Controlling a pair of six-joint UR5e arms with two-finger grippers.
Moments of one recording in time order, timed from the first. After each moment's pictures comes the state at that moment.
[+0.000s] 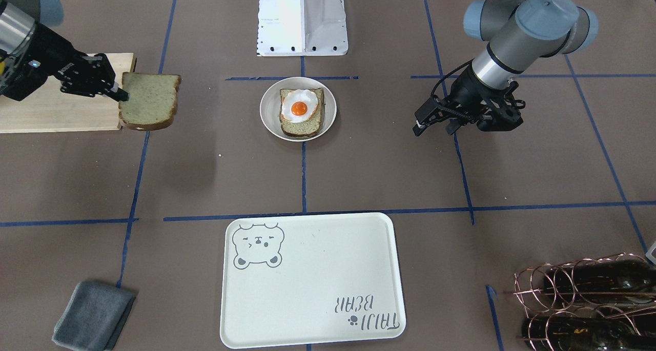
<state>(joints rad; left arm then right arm) -0.81 -1.84 -1.84 -2.06 -2.16 -1.37 0.88 -1.56 1.91 -0.64 2.35 1.28</state>
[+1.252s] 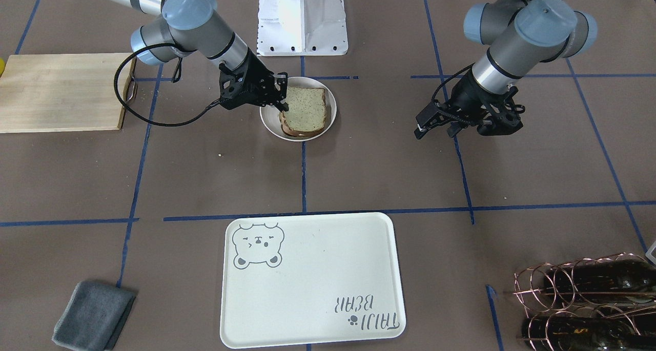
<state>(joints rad) -0.81 -1.84 -1.82 -2.06 -2.16 -1.37 0.40 -1.16 1.72 -0.86 1.85 1.42</state>
